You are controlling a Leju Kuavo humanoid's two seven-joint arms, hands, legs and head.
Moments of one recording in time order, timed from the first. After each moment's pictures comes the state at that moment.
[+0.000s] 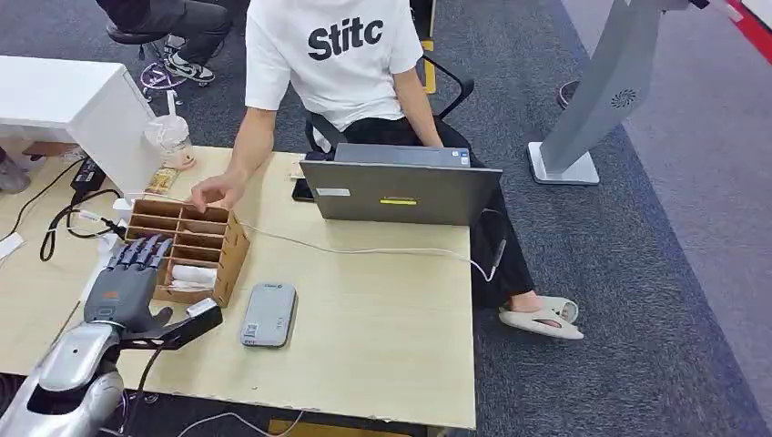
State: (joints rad) left arm -0.31 0.35 -0.41 -1.27 -1.22 0.08 0.14; right arm -0.08 0.11 -1.01 -0.22 0.67 -0.50 0.05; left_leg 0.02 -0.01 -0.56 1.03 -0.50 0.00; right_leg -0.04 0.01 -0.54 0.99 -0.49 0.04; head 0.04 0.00
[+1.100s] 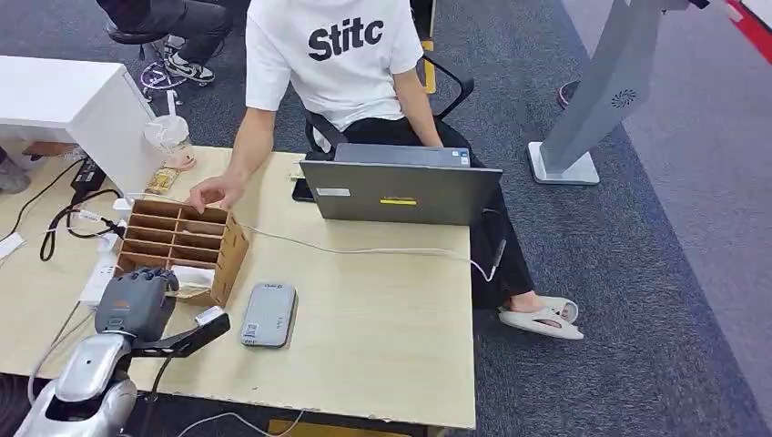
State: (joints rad) left arm -0.28 0.28 -0.36 -1.22 -1.26 0.15 0.10; right arm -0.08 0.11 -1.01 -0.22 0.71 -0.50 0.05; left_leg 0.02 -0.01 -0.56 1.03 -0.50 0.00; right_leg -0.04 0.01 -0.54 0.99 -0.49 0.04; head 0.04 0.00
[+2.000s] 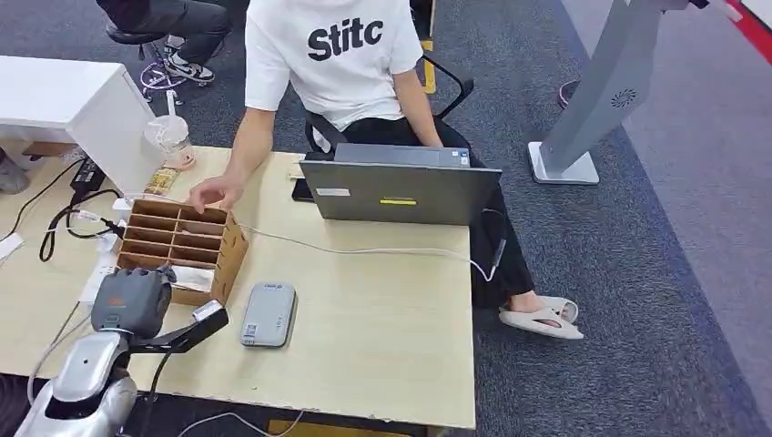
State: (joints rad) left arm -0.28 0.26 -0.32 -1.24 -1.29 0.22 0.09; right arm -0.08 0.11 -1.01 -0.22 0.73 -0.50 0.05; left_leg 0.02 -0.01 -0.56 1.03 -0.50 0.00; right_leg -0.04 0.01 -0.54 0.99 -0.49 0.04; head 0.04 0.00
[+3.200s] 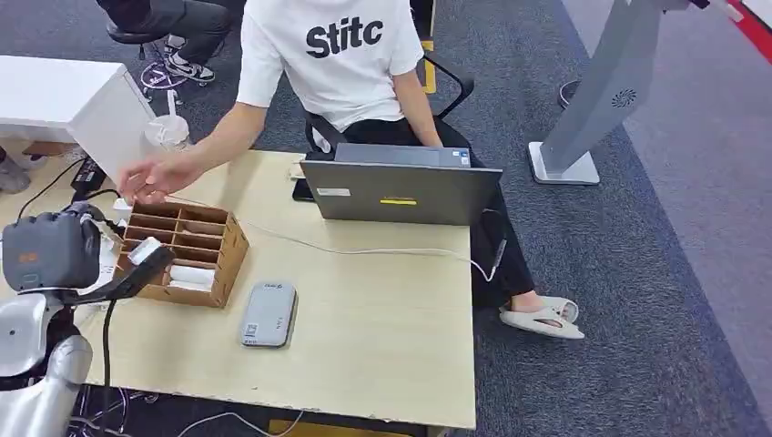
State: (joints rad) left arm -0.40 0.26 -0.14 -1.35 -1.28 0.30 0.10; right arm -0.08 0.11 -1.01 -0.22 0.77 -0.50 0.06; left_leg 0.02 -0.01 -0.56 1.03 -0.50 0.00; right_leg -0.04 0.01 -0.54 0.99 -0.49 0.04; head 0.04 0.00
